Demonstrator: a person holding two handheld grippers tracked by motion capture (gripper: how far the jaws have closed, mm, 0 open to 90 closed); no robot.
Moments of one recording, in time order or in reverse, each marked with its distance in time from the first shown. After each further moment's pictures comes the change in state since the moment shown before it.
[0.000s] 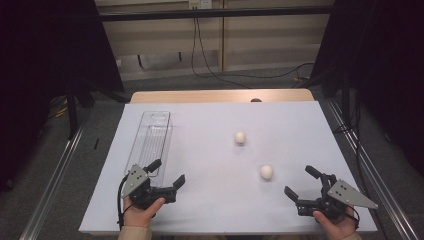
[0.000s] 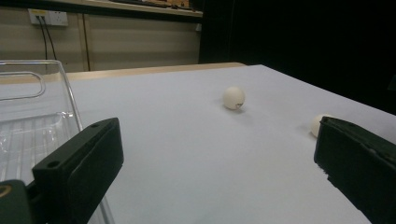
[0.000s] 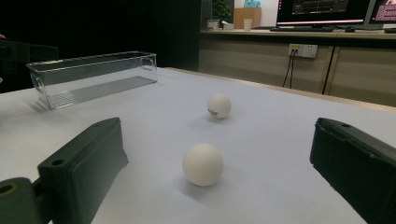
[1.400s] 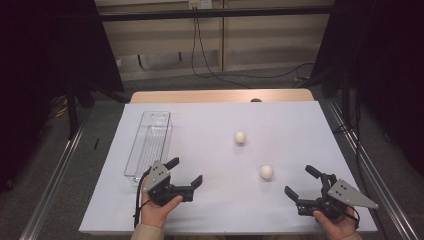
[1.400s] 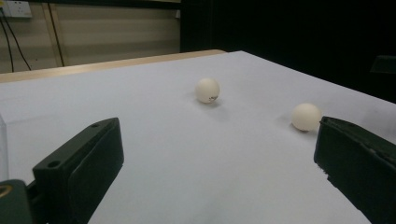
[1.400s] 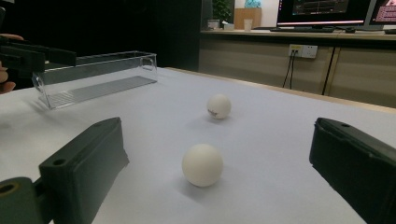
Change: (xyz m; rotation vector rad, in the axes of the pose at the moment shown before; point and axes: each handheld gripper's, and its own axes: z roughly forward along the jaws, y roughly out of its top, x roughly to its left) left arm -0.024 0.001 0.034 0.057 -0.069 0.042; right arm 0.000 0.000 0.000 -0.001 0.000 -0.005
